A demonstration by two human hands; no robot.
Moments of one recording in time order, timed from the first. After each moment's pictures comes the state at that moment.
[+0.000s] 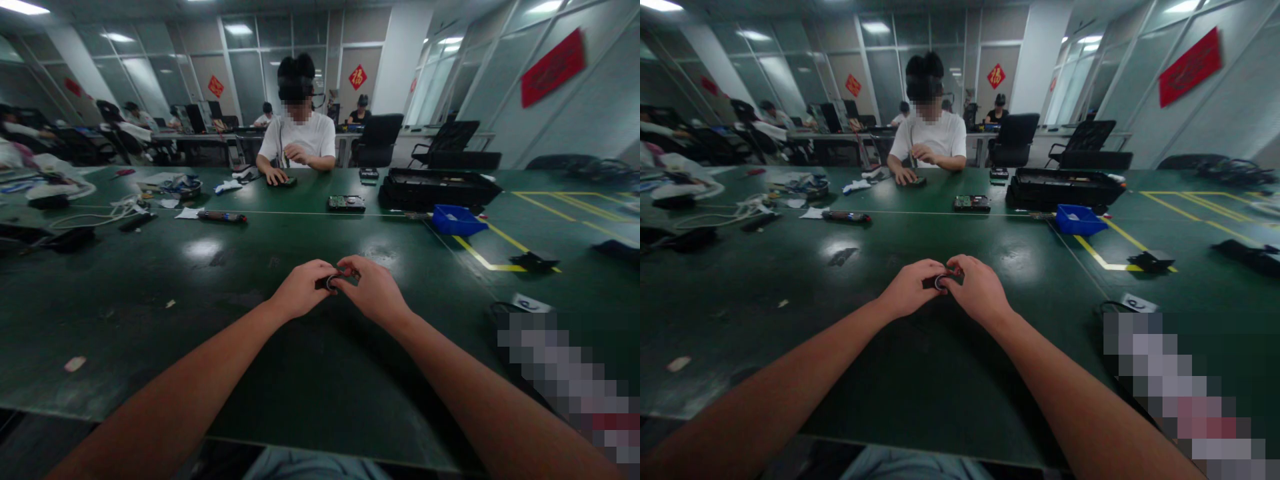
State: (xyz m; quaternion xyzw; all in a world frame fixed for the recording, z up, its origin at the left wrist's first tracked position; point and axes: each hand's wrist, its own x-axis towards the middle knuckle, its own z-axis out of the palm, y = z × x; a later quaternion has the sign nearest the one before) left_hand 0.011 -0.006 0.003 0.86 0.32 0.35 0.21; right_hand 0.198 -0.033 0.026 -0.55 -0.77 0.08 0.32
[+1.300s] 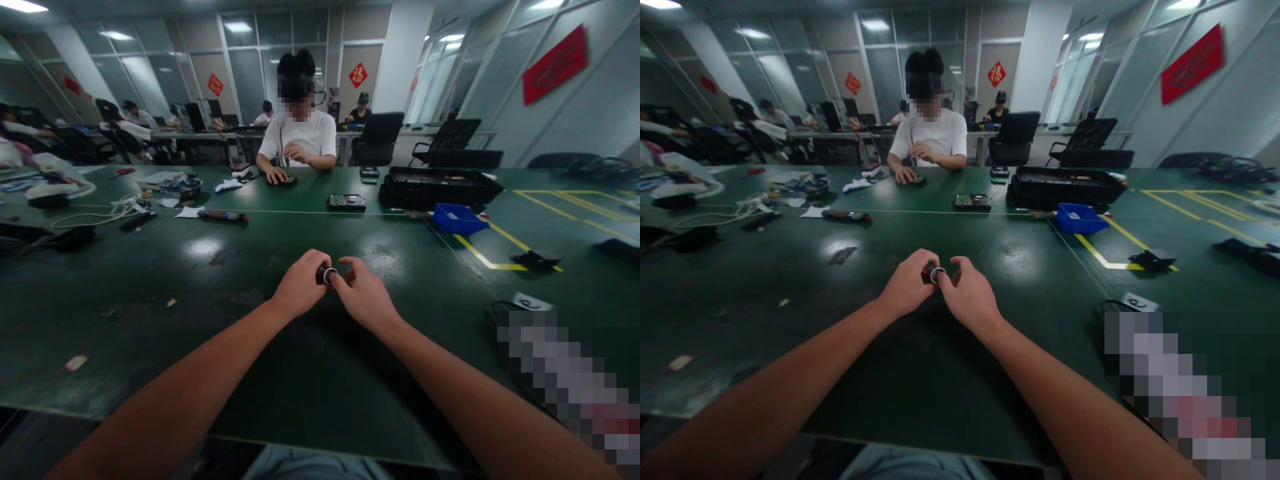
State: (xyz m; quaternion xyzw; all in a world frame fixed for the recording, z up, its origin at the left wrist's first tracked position) left_hand 0.016 -0.012 0.011 0.81 0.41 0.39 0.15; right_hand 0.178 -0.042 0.015 -0.62 -0.68 0.18 0.34
